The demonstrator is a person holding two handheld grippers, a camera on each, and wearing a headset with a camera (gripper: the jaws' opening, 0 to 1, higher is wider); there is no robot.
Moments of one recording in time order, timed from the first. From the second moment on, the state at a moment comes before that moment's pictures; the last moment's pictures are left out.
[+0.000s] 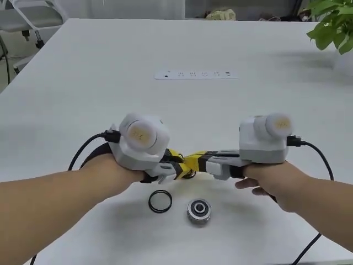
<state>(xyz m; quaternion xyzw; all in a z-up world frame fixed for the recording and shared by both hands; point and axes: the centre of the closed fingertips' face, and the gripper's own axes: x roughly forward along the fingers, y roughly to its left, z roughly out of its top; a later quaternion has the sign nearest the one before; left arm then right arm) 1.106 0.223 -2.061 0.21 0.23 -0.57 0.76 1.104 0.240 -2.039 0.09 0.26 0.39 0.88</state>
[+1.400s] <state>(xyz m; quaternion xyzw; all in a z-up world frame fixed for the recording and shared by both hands) 1.089 0.229 -2.038 0.19 0.22 -0.60 0.75 1.097 0.222 -2.041 0.10 0.27 0.38 0.88</state>
